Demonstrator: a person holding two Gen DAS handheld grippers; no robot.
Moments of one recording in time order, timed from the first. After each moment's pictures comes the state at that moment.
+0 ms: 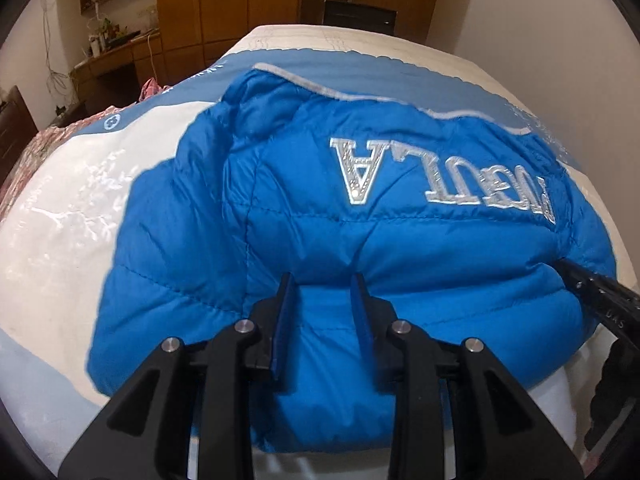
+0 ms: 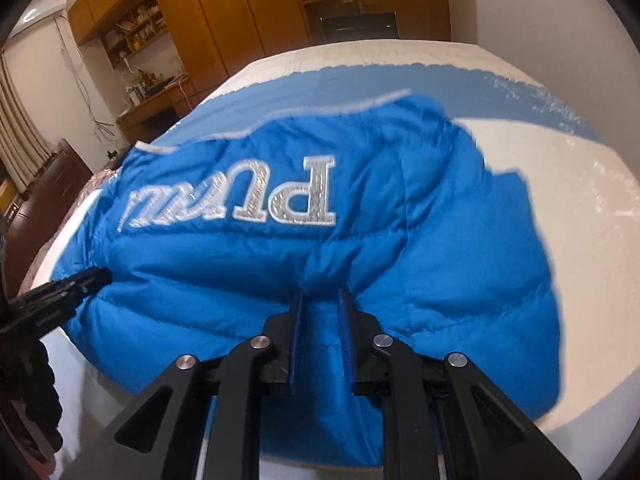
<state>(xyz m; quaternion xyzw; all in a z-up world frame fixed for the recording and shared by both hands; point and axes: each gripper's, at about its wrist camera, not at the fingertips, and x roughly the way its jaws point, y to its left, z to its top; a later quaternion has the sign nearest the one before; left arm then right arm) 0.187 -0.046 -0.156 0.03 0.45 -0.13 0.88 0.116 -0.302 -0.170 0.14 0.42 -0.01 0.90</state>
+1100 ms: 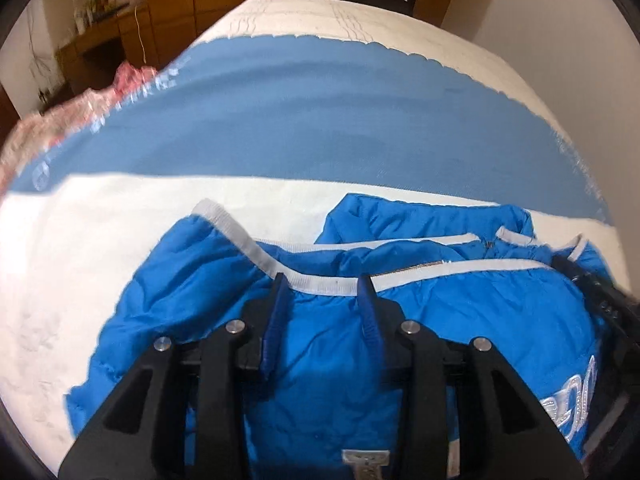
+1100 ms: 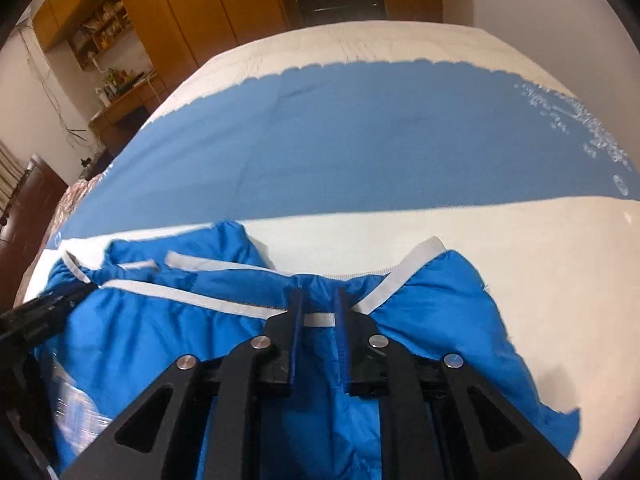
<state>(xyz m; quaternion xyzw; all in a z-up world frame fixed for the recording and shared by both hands) 0.372 -0.087 -0.162 0.00 0.51 -0.13 0.85 0.306 -0.372 -0.175 0.16 0.46 -0.03 0.87</state>
